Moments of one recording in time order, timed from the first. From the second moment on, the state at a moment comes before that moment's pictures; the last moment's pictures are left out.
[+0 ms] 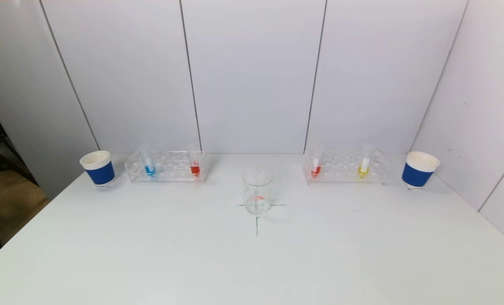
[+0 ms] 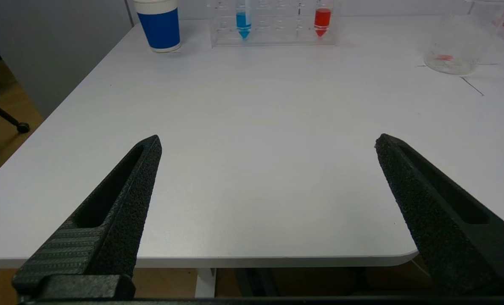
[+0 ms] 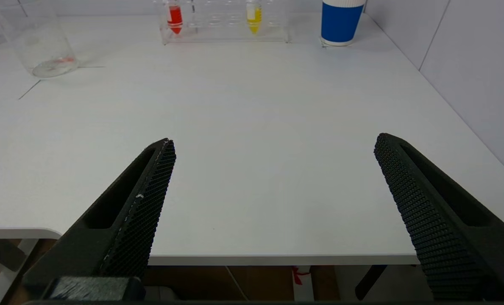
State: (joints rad) left arm -0.01 0.00 -0.02 0.05 0.00 -0.01; right arm 0.00 0.00 -0.07 0.16 -0.01 0.03
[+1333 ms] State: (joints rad) left arm 0.00 0.11 -0.24 0.06 0.00 0.13; right arm 0.00 0.00 -0.07 0.16 -0.01 0.03
